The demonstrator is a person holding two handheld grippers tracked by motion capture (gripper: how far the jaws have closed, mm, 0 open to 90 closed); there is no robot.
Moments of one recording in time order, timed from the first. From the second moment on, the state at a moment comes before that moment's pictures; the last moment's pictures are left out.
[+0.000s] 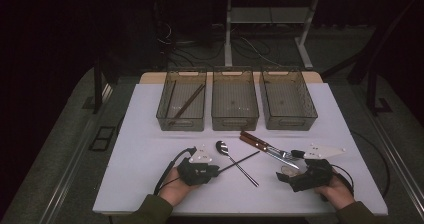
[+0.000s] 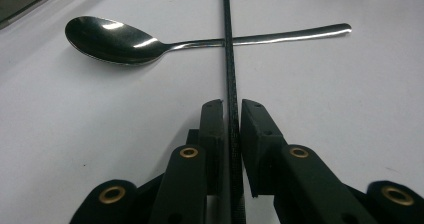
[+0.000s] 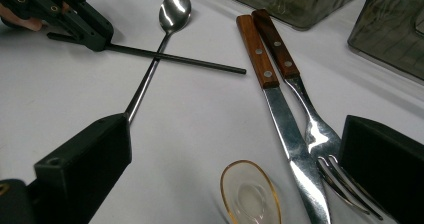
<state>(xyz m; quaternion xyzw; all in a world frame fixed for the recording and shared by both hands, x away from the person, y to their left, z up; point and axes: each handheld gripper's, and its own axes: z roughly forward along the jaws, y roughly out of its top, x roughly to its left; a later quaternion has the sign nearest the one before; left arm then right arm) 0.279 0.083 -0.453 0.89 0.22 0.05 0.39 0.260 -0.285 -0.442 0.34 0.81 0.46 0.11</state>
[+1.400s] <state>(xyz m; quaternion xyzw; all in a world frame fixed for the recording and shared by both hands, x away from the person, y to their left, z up) 0.283 0.105 -0.434 0.87 0.25 0.06 0.42 0.259 -0.285 -0.442 0.34 0.81 0.46 0.11</state>
